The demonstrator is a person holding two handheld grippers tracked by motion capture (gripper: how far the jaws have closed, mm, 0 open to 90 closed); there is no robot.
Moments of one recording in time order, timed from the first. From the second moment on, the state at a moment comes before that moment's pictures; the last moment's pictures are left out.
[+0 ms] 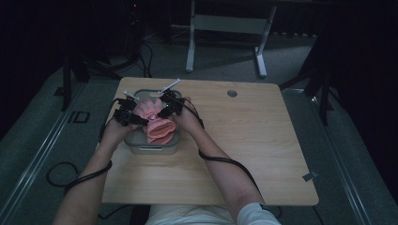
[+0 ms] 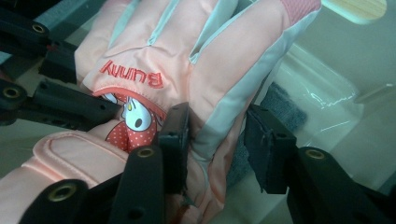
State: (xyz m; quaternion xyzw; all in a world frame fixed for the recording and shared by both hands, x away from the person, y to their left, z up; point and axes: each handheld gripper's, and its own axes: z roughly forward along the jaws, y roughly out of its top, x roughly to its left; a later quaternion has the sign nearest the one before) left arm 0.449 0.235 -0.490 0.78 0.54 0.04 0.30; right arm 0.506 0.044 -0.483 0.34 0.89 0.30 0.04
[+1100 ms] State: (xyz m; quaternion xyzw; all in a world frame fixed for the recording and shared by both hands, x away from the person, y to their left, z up) left arm 0.427 0.228 -0.445 0.78 0.52 0.08 0.34; right arm 0.499 0.035 -0.445 0.33 0.88 0.35 0.04
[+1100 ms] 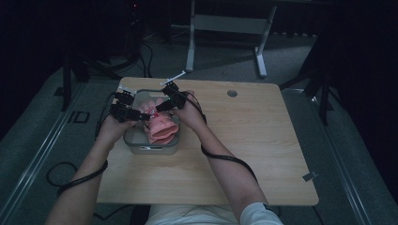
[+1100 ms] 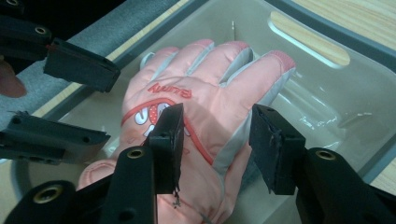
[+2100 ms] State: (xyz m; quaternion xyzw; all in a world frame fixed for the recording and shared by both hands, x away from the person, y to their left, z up) left arm 0.391 0.191 -0.435 0.78 0.45 0.14 0.41; right arm 0.475 0.002 -0.425 0.29 0.88 0.38 0.05
